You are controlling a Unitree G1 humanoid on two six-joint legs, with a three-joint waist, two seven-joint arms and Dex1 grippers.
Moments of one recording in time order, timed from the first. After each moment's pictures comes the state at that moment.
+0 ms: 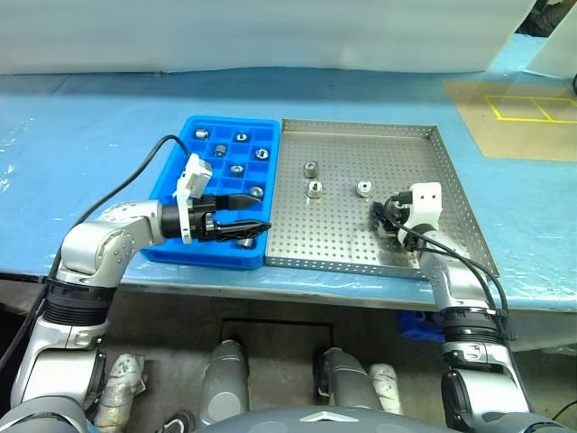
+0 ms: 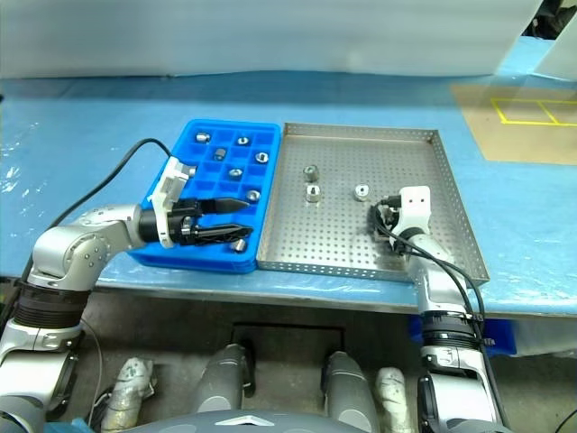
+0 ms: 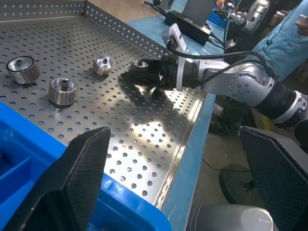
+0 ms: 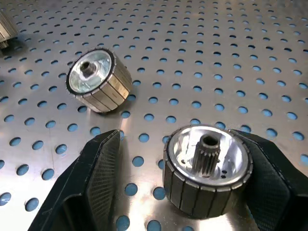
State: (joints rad) left arm -0.49 0.63 0.00 -0.10 -0.73 0.79 -1.06; right arm -0.38 -0.31 -0.18 0.23 0.16 0.41 0.24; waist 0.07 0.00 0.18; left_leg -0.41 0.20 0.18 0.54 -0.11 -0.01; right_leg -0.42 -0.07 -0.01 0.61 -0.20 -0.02
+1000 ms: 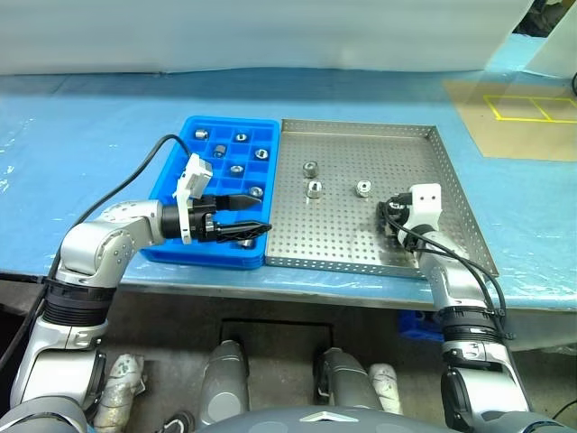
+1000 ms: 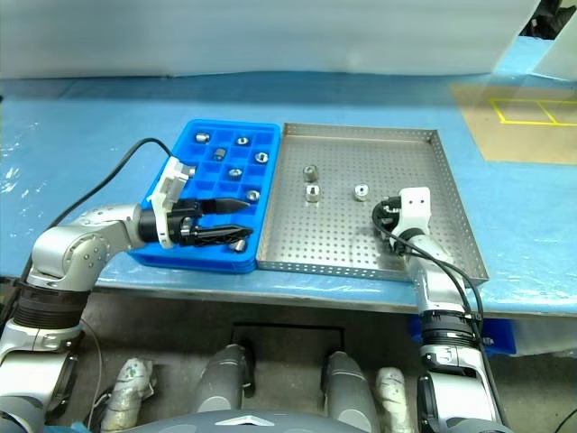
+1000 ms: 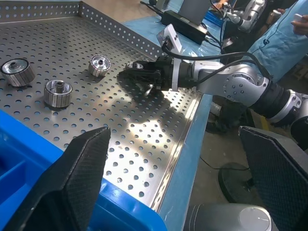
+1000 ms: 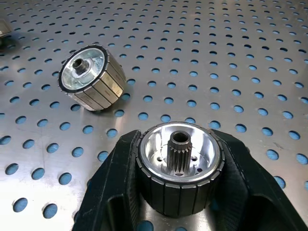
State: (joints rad) left arm -0.49 0.63 0.00 -0.11 -0.73 0.79 -1.07; right arm -0.39 -0.31 -0.17 0.25 0.16 0.38 0.25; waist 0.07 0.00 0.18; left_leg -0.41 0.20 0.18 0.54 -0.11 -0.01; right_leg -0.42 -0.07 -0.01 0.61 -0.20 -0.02
